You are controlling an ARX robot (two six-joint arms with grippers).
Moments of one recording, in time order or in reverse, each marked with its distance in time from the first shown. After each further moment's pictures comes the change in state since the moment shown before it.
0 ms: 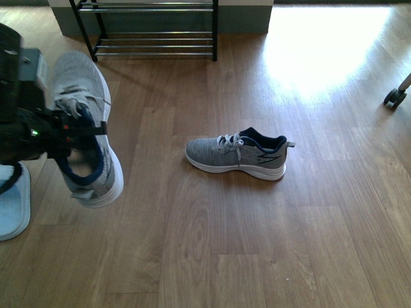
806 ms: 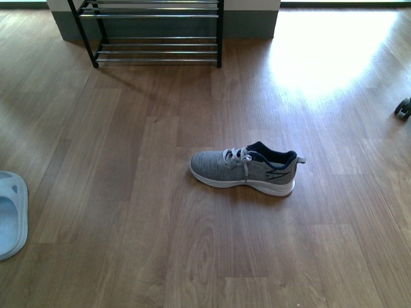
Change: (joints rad) left arm -0.091 -1.063 -0.430 -0.179 -0.372 0.276; right arm 0.000 -0.001 0.000 0.000 0.000 0.000
